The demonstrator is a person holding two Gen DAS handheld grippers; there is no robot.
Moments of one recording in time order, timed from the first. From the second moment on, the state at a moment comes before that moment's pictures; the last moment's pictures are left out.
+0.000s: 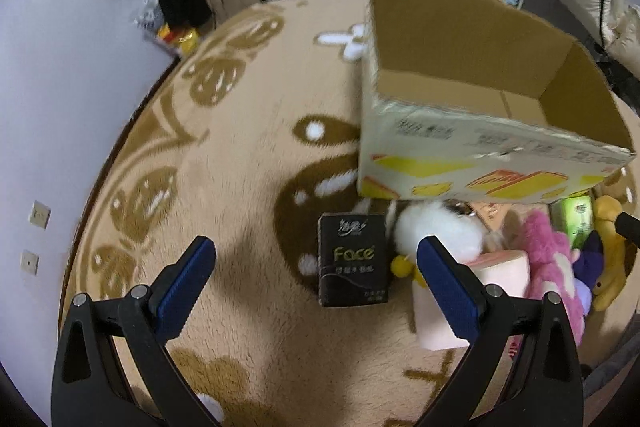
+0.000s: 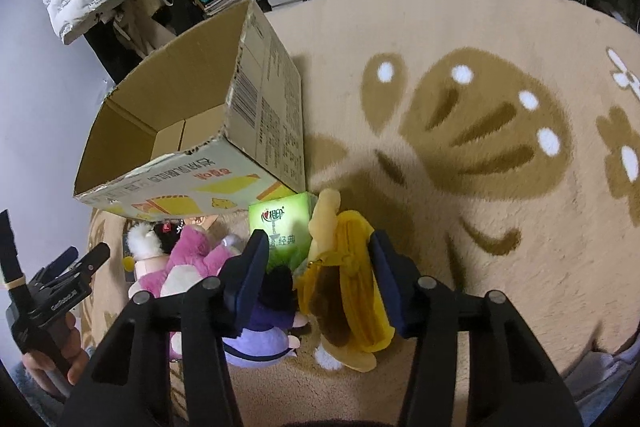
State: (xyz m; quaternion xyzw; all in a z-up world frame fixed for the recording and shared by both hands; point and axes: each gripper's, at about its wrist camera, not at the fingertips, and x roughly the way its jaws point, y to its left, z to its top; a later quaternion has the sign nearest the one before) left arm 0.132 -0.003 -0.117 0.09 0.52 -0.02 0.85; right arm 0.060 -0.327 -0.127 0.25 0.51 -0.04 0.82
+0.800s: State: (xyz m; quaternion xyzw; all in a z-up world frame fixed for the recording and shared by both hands) left arm 0.151 -0.001 -0.165 0.08 0.59 -0.01 0.80; right arm 0.062 -0.335 -0.143 0.28 0.53 -0.04 0.80
